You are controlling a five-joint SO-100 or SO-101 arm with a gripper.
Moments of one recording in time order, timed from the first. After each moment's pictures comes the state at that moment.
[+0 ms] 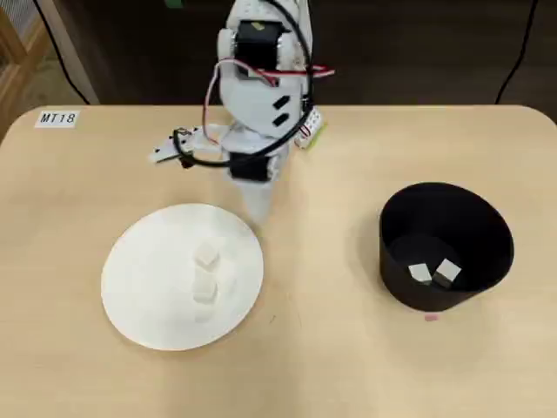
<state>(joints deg) 12.6 97.0 87.9 88.0 2.0</state>
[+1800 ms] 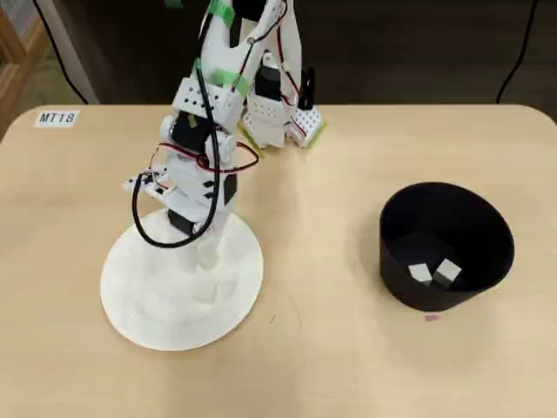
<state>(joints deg) 22.5 87.3 108.0 53.9 7.7</state>
